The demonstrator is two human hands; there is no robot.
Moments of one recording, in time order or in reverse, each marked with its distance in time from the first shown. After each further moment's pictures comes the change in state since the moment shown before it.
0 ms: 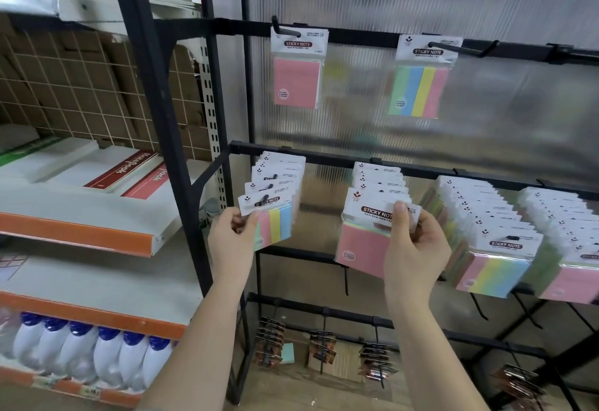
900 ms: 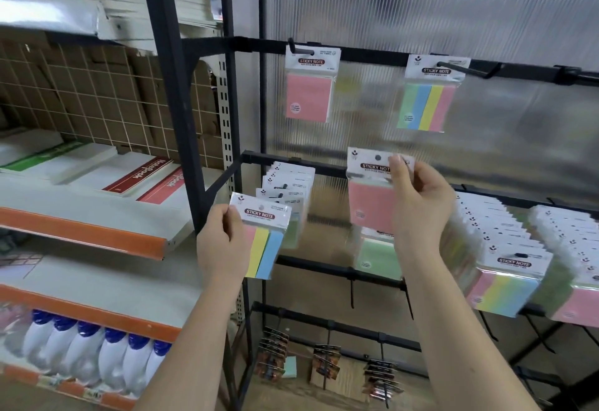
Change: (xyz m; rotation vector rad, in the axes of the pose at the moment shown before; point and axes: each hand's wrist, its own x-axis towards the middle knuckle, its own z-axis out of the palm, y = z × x) left_hand -0.015 0.039 -0.038 0.042 0.143 0.091; right_hand 0.045 -0.042 0.034 0.017 -0.177 -0.126
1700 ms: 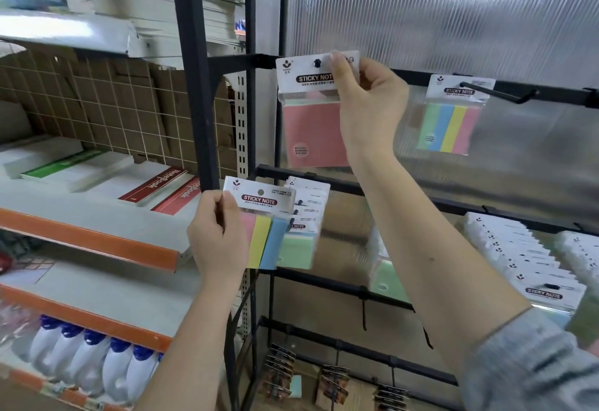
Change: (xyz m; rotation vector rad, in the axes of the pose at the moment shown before) left_hand 0.023 0.033 -0.022 -0.179 0.197 0.152; right_hand 0.046 -0.077 0.117 0.170 -0.181 -0.192
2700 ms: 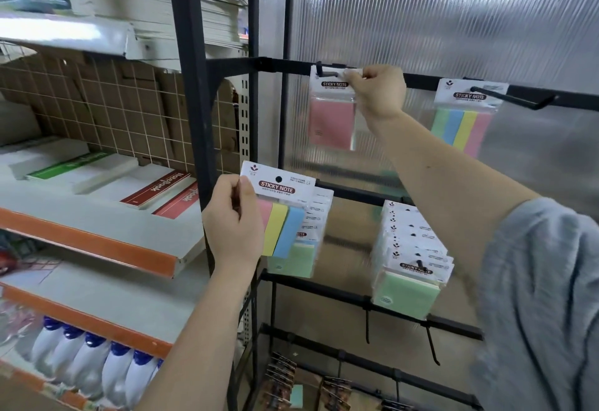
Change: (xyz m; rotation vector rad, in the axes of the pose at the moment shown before) left_hand 0.012 0.013 0.026 -0.051 -0.010 0.041; right_hand 0.097 0.071 0.001 -0.419 -0.118 0.117
